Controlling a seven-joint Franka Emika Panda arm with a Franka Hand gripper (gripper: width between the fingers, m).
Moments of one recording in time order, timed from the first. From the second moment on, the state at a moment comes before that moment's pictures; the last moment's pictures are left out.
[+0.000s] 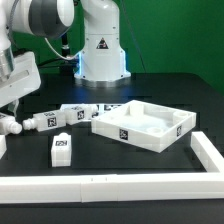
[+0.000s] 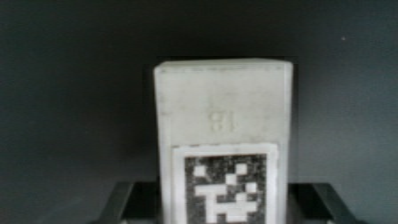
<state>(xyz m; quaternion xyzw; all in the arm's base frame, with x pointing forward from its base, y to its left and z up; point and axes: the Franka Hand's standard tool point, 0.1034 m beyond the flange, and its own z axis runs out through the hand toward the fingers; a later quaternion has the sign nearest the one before) 0.417 -0.238 0.017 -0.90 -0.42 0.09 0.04</state>
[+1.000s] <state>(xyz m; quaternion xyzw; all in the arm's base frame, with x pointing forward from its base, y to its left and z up) 0.443 -0.152 0.077 -0.91 -0.40 0.08 0.02</state>
